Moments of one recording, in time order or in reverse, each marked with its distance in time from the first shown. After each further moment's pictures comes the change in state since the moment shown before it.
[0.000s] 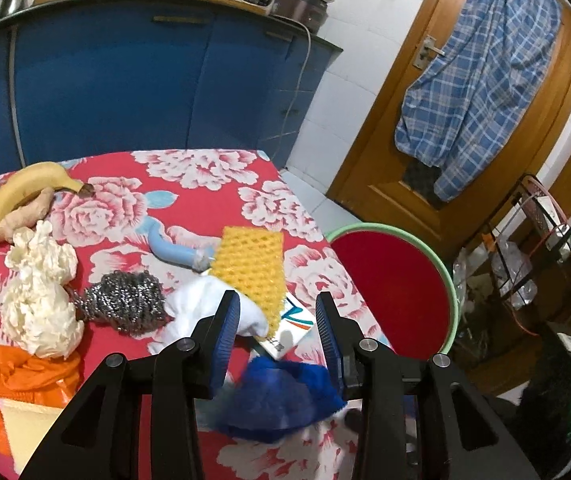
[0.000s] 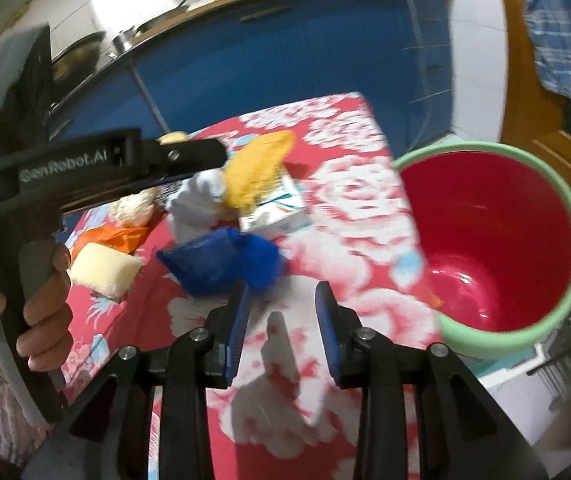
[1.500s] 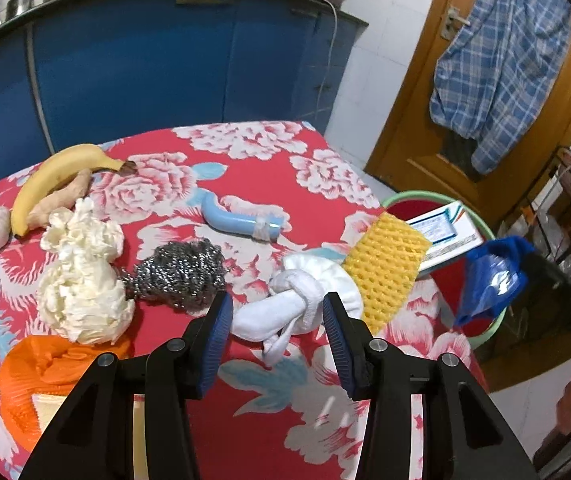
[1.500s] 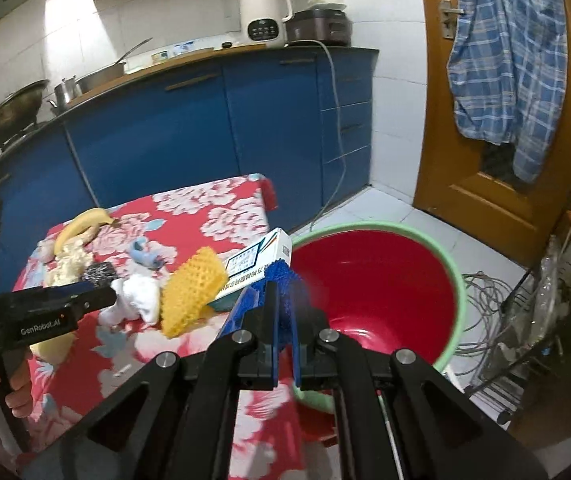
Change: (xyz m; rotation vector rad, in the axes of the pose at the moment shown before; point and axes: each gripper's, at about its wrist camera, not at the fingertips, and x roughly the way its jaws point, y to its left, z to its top) left arm 0.013 0.022 -0.013 0.051 0.086 0.154; right arm -0.066 -0.051 0.041 0.035 -0.214 -0.315
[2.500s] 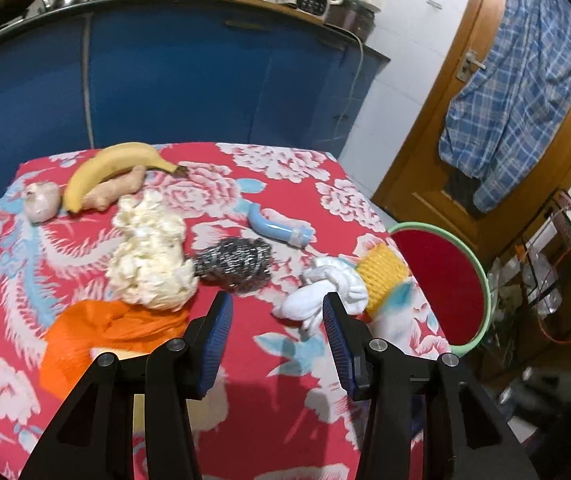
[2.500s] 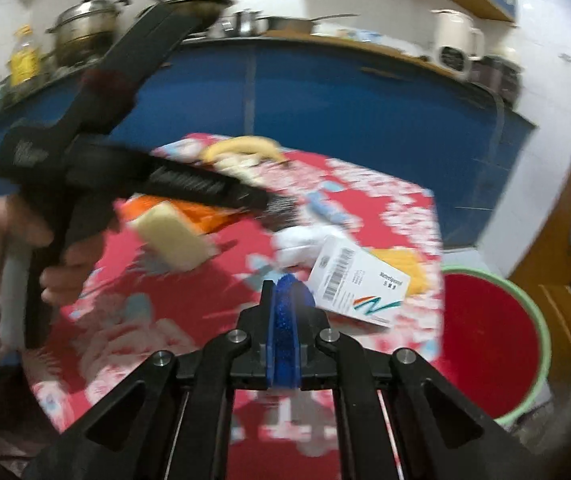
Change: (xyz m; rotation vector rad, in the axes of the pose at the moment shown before) left arm -0.063 0.034 -0.017 -0.131 -0.090 -0.003; right arm -0.025 0.141 -0.056 -0.499 0.037 0.380
